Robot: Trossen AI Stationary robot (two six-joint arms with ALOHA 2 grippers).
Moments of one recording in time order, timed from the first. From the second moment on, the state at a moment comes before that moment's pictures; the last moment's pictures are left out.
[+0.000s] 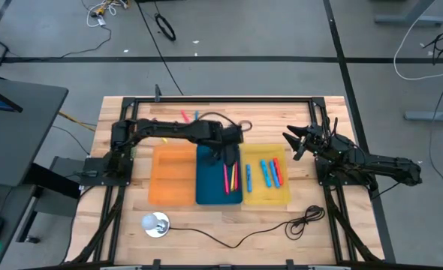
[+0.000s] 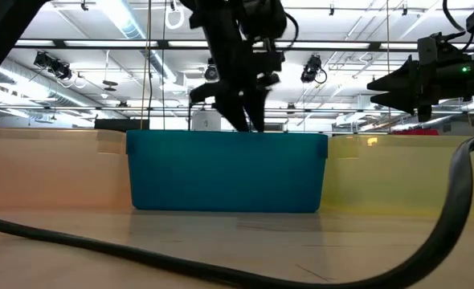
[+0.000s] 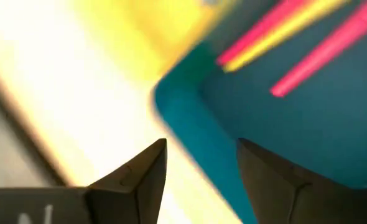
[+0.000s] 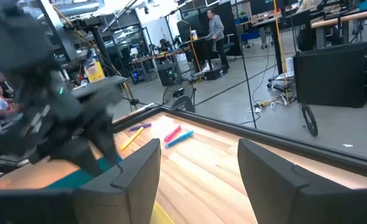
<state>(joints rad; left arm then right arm) 0.10 2.02 1.69 -0.81 -0.18 0.90 -0.20 0.07 0.02 0.07 0.35 0.27</state>
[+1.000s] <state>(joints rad) 0.25 1.87 1.69 -1.13 -0.03 -0.54 -0.20 0.07 0.02 0.07 0.35 0.27</state>
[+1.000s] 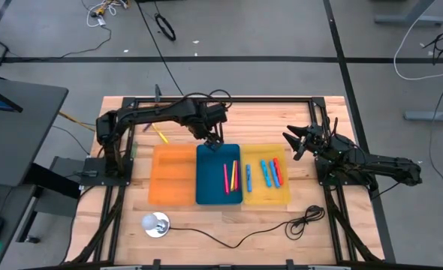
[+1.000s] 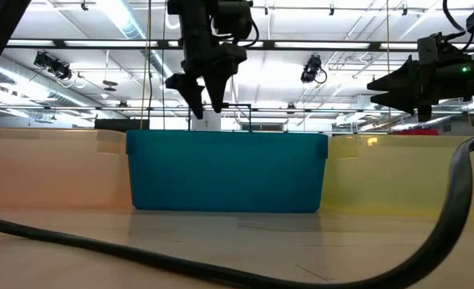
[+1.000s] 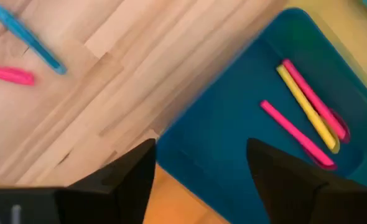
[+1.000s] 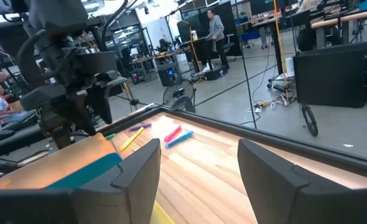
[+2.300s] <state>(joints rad) 0.62 1.64 1.23 -1.18 -0.06 0.33 -0.20 0.07 0.02 0.07 0.35 0.27</state>
